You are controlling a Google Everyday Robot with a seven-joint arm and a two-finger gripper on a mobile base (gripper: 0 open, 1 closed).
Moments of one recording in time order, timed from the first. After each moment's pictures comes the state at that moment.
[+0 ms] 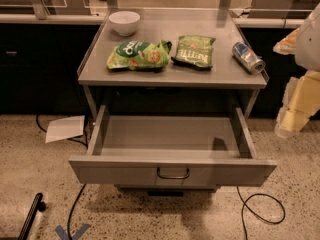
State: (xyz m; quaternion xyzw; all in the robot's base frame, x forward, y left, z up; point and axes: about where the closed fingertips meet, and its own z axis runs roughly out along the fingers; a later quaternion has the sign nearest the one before) arm 0.438 -0.217 0.976 -0.60 0.78 -0.03 0.16
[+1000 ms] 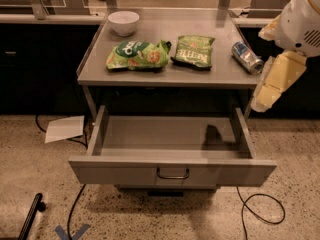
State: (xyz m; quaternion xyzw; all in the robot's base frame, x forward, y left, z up) arm 0.490 -0.205 0.979 -0.58 0.78 -0.01 0.21
